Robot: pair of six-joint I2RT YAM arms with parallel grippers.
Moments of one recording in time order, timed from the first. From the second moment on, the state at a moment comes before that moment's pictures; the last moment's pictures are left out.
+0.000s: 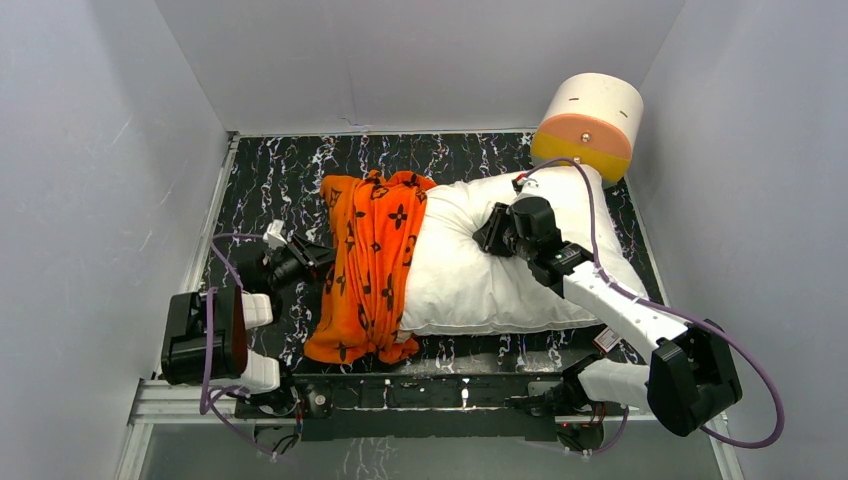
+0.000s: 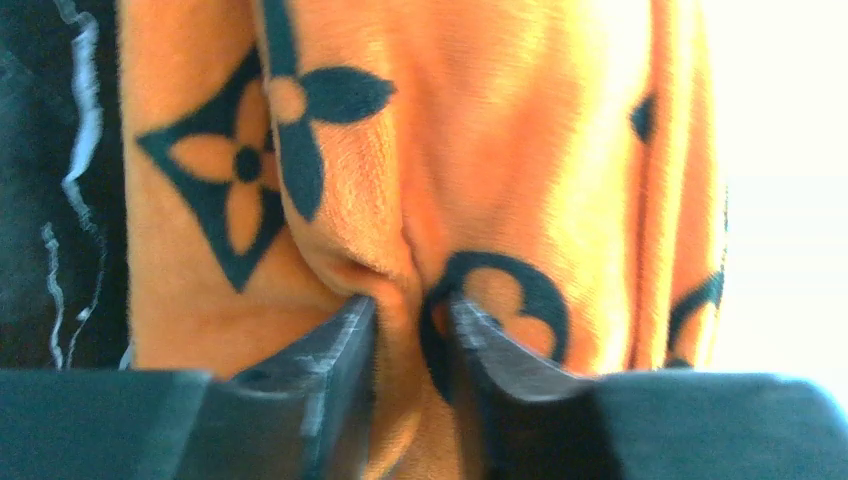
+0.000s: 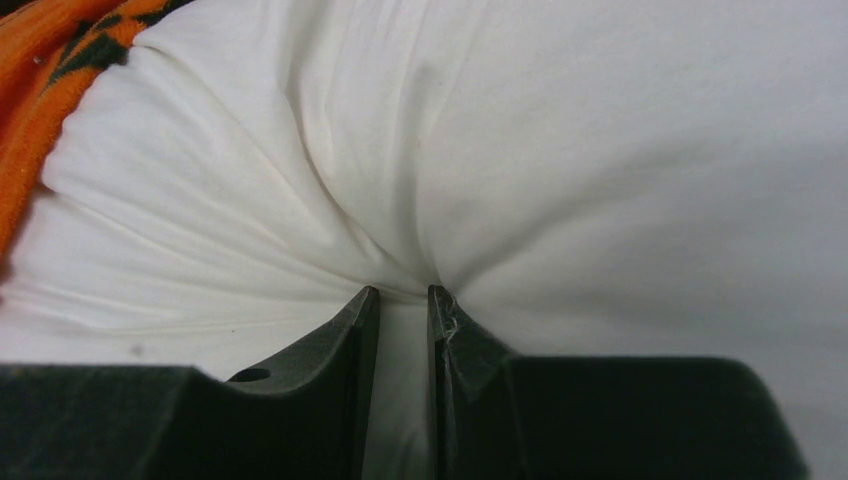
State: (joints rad) left arm 0.15 1.46 0.27 0.82 0.95 -1.21; right arm 0.53 1.21 0.75 -0.12 0.00 0.58
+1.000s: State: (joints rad) left arm 0.27 0.96 0.99 -0.77 -0.30 -0.45; right arm 0.52 1.22 0.78 -0.16 0.01 0.60
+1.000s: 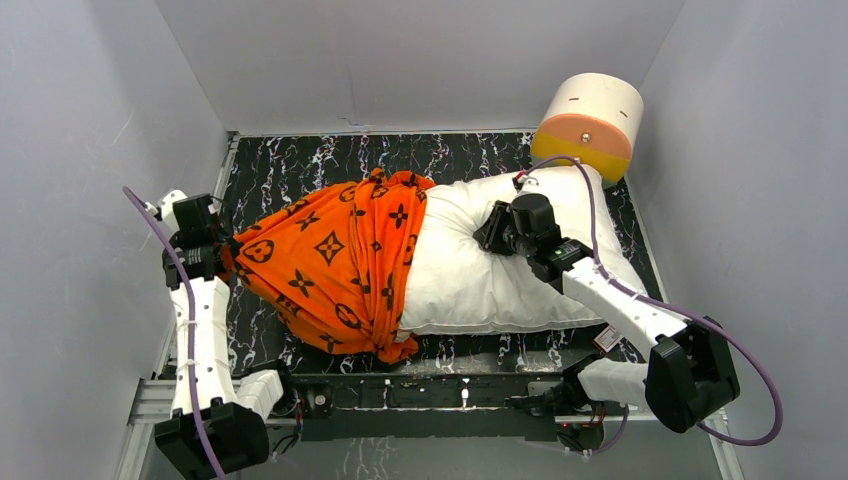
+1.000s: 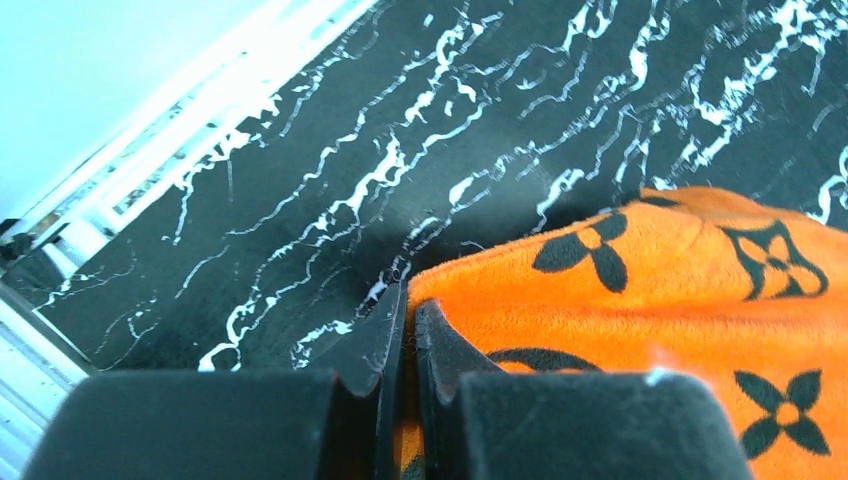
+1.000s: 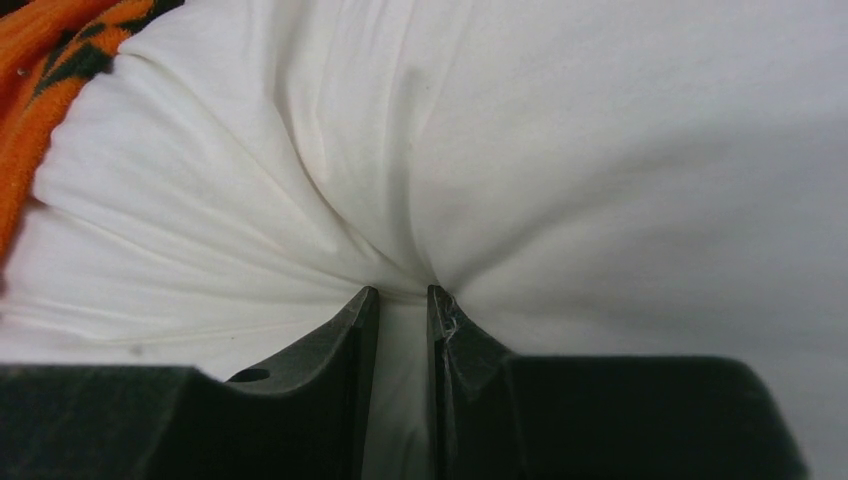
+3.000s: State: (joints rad) left arm 0.12 0.80 0.88 -0.71 -0.17 -0.61; right arm 0.48 1.25 0.76 -0.10 -0.07 0.63
